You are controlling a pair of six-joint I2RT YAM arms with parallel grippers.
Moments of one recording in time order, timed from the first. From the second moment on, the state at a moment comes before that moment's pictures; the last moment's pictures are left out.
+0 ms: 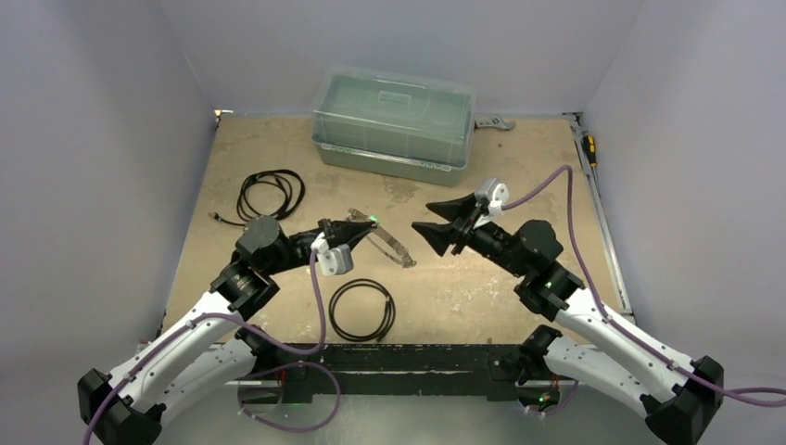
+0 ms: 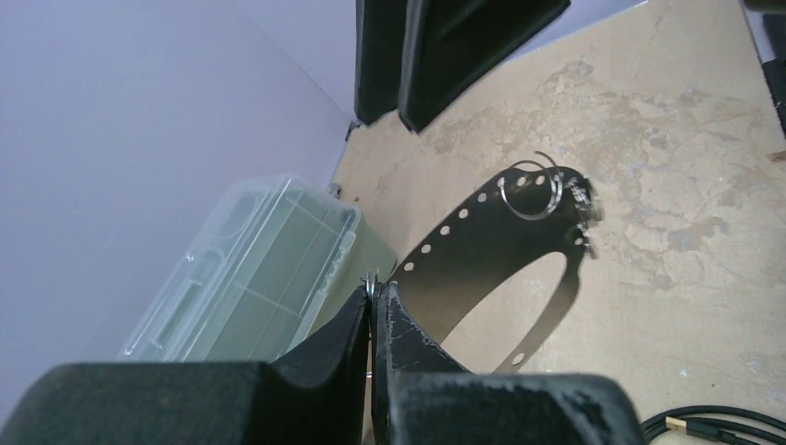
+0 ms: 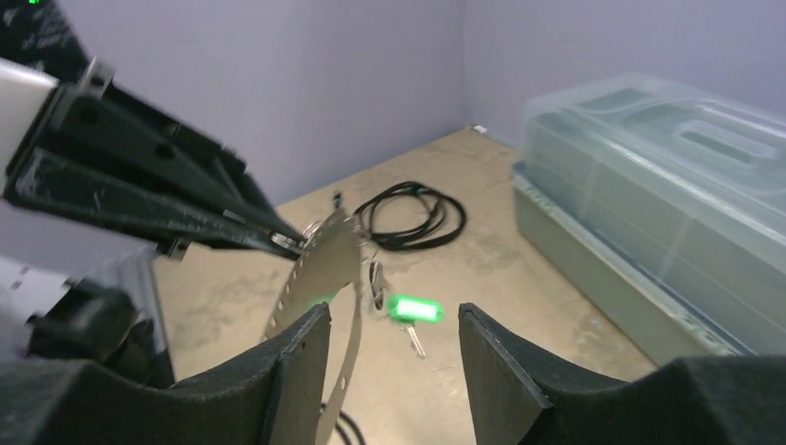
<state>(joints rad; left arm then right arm) -0.66 0.77 0.64 0.16 0.58 0.63 0.74 0.78 0.64 0.29 -0.18 0.16</state>
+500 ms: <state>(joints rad) -0.66 0.63 0.58 0.17 0.72 0.52 0.74 0.96 0.68 0.37 -0.58 0.12</state>
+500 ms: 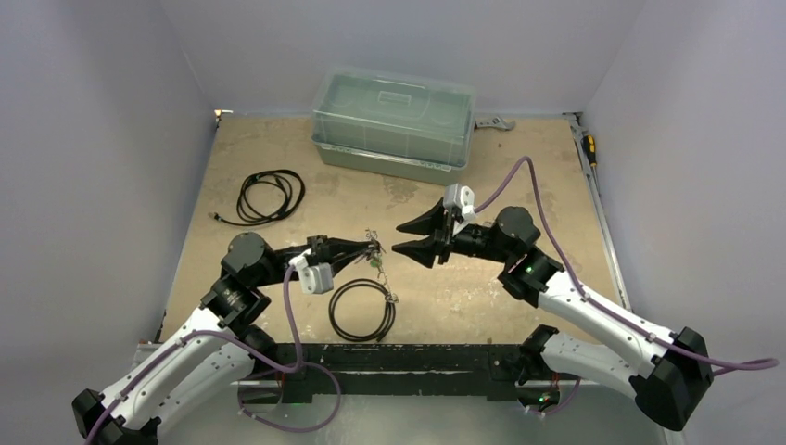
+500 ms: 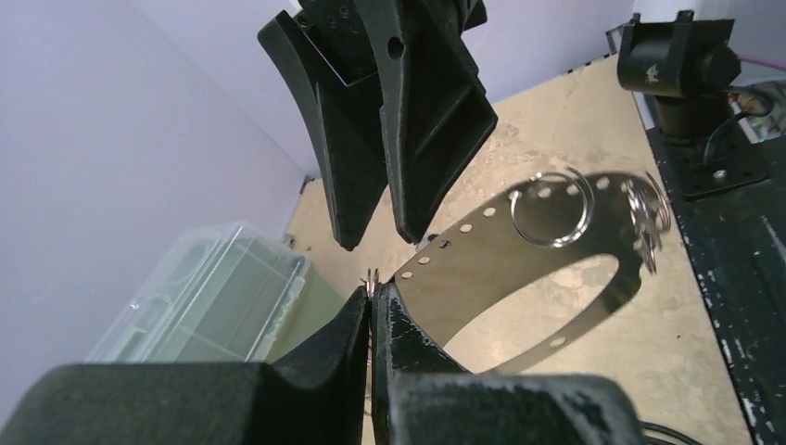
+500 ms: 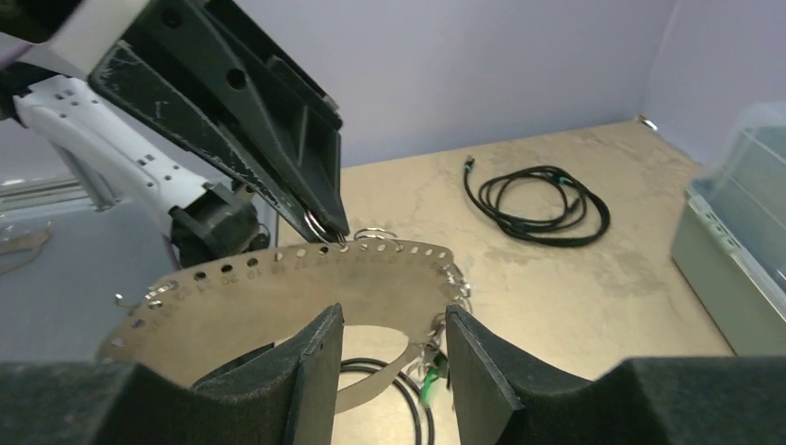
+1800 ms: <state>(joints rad) -0.63 0.61 0.48 0.47 0.84 0.16 0.90 1.02 0.78 0.32 -0.57 -0.03</state>
